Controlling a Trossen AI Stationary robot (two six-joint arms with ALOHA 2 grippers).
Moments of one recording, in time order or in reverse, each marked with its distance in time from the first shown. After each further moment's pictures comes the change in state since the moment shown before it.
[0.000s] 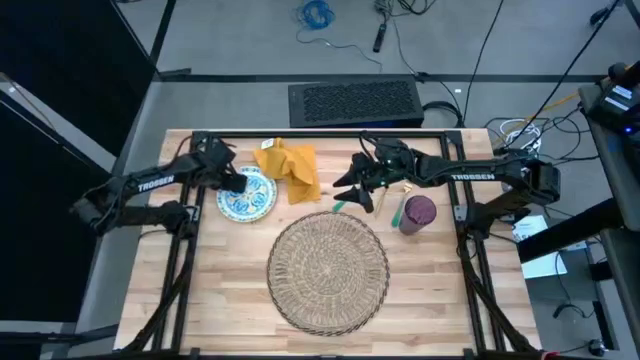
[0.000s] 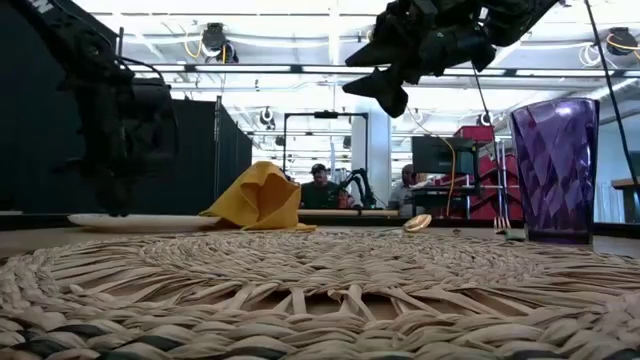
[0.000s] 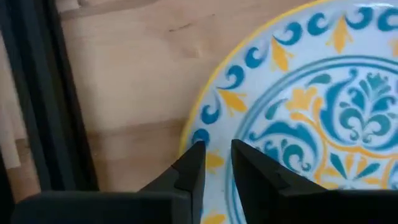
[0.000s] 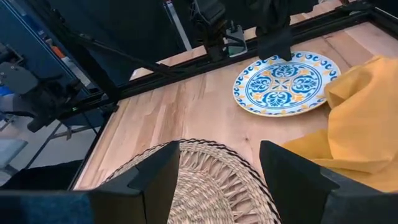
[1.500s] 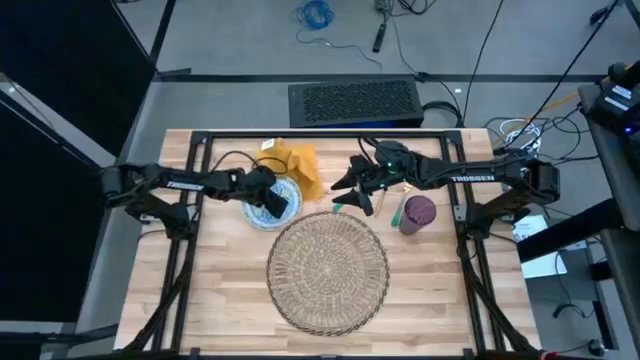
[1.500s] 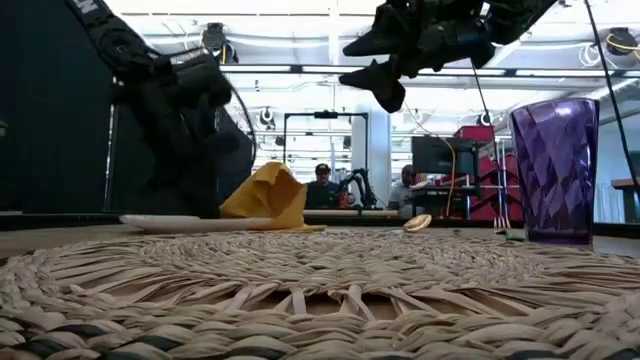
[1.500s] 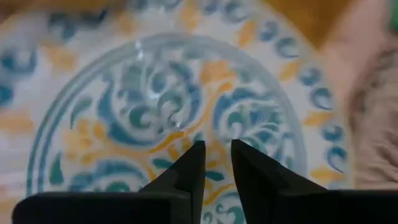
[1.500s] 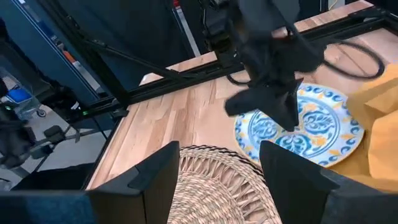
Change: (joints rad) left arm -0.499 0.252 0.133 0.462 0.108 -0.105; right arm 0.029 0.000 0.000 0.039 0.001 0.026
